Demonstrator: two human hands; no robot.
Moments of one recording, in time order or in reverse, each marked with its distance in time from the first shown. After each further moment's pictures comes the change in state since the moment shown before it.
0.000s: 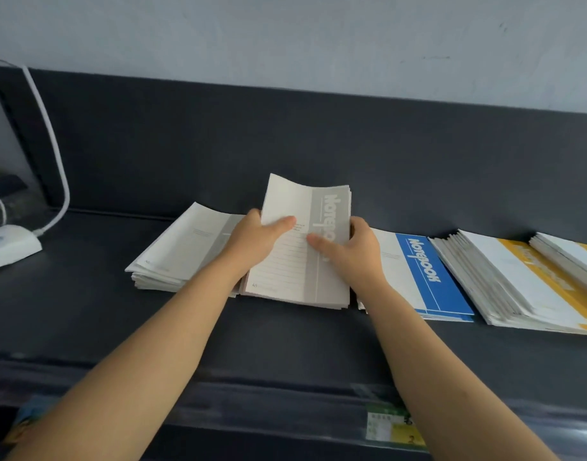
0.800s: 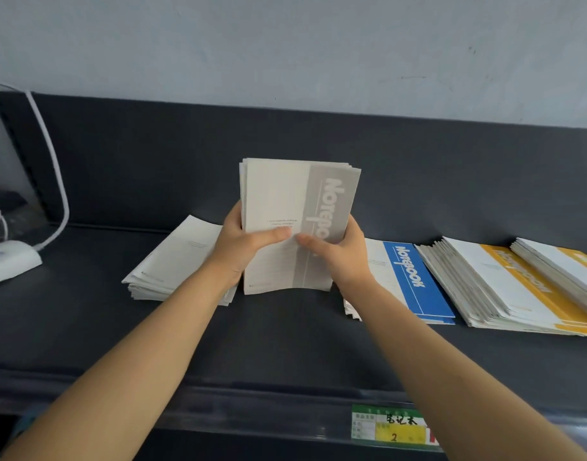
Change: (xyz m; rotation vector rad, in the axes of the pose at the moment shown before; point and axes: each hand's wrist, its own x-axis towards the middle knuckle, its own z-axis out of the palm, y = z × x) left_hand -0.026 0.020 -0.010 -0.439 -0.043 0.238; right_hand -0.013 -0.022 -0.009 0.380 -0.052 -0.144
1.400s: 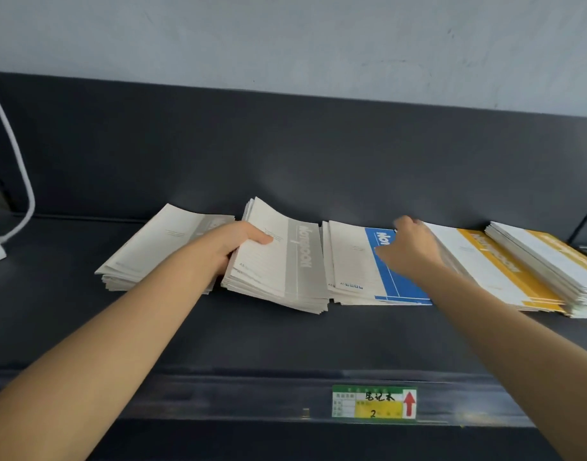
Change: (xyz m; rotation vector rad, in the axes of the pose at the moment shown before) left_hand 0.002 0.013 0.012 0.115 -0.171 -0.726; right_hand 0.011 -0.013 -0.110 -1.187 0.097 0.305
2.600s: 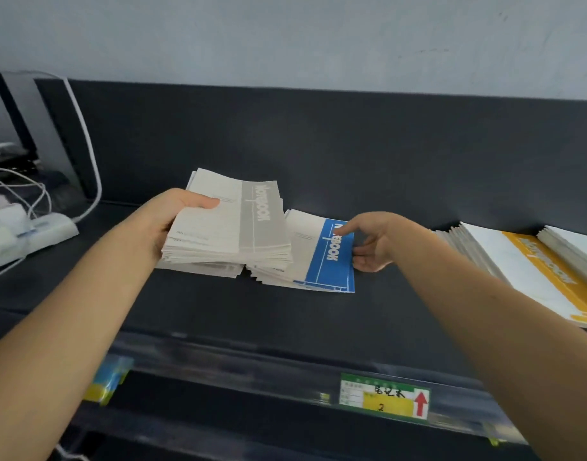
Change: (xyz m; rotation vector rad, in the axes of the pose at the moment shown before) left_hand -0.090 0.009 -0.054 -0.066 0.370 0.126; right_hand 0.006 -0.069 0.014 0.759 -0.728 0.445
